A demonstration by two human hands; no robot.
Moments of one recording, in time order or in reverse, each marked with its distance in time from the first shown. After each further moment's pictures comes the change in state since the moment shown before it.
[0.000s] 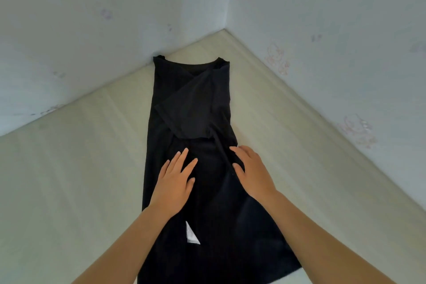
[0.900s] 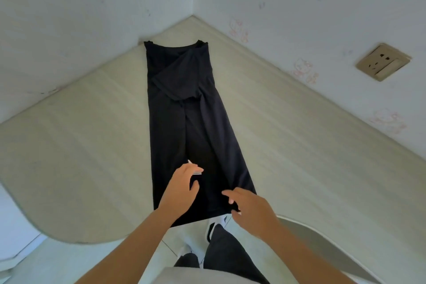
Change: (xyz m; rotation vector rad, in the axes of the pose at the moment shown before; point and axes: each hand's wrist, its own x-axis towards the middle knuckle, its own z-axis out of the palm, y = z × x) left_hand -0.184 0.018 0.021 -0.504 -0.026 0.127; right_hand -0.282 -0.069 0.071 -0.137 -0.133 0.064
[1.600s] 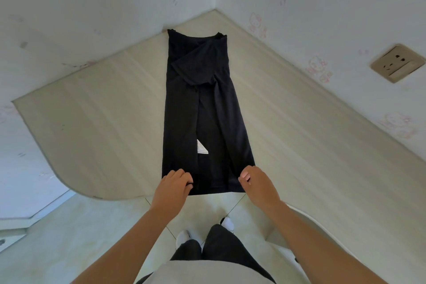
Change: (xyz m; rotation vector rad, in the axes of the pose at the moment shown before) left_hand -0.078 -0.020 0.009 0.340 0.042 -0.018; right_hand 0.007 0.029 0.021 0.216 0.150 0.200
